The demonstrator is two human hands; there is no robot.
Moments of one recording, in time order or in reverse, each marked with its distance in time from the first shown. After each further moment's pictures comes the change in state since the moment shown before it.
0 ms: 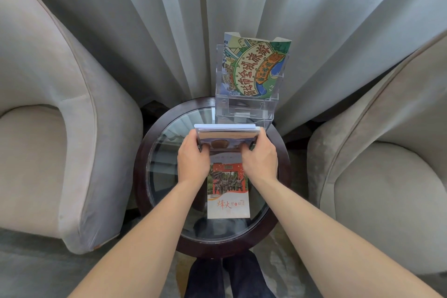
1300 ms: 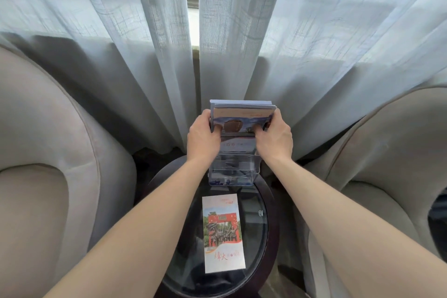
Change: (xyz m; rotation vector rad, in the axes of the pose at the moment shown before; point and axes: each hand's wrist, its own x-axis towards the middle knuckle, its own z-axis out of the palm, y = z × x) left_hand 0.115 0.169 -0.032 -0.045 -0.024 0.242; right_hand 0.114 -0.131 -0.111 -0.061 0.223 -0.084
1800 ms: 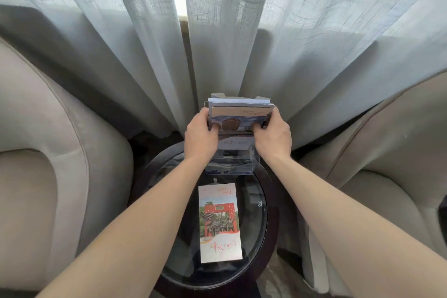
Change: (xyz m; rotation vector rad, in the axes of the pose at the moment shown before) left_hand -0.003 -0.034 0.035 0.085 -0.032 -0.068; right_hand 0.006 0.049 0.030 0.019 -0.084 0.049
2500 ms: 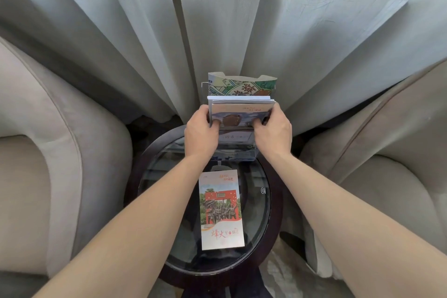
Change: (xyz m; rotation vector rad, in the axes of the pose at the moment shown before) left_hand -0.010 -0.036 0.031 0.032 0.006 -0.053; right_hand -0.009 0.029 0.027 0.004 -0.030 0.017
